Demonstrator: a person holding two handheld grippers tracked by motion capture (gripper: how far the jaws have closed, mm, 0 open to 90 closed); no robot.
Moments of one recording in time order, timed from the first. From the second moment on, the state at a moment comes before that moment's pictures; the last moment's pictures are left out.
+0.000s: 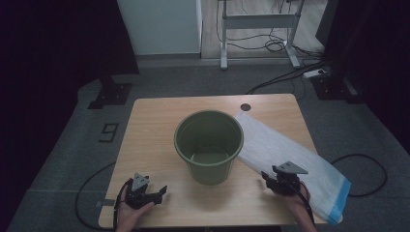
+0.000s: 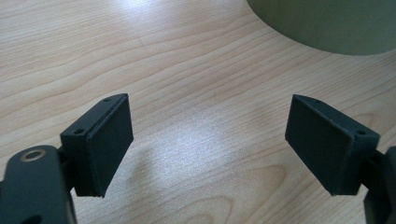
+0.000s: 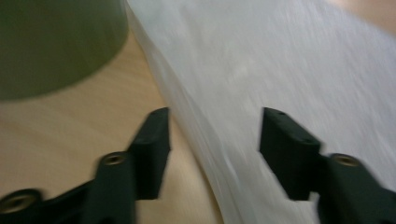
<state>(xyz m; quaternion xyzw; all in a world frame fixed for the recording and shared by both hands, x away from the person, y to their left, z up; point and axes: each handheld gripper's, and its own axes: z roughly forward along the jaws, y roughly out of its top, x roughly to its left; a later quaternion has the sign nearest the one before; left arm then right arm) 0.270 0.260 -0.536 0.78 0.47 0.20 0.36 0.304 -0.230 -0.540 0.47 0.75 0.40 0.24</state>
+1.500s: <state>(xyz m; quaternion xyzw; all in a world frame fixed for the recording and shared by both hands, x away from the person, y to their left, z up) 0.269 0.263 -0.540 0.78 0.47 0.20 0.35 0.319 -0.255 -0.469 0.50 0.60 0.56 0.26</state>
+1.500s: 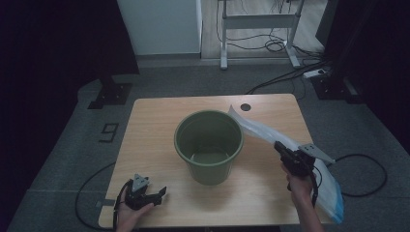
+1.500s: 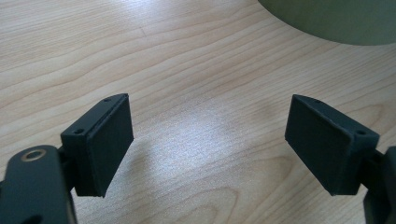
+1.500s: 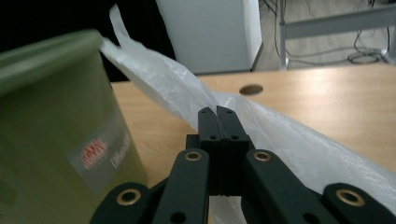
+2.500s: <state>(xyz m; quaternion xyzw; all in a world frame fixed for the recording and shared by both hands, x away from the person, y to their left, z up) 0.269 0.266 -0.543 0.78 0.48 0.20 0.35 0.288 -0.255 -0.390 0.44 0.55 0.63 0.33</state>
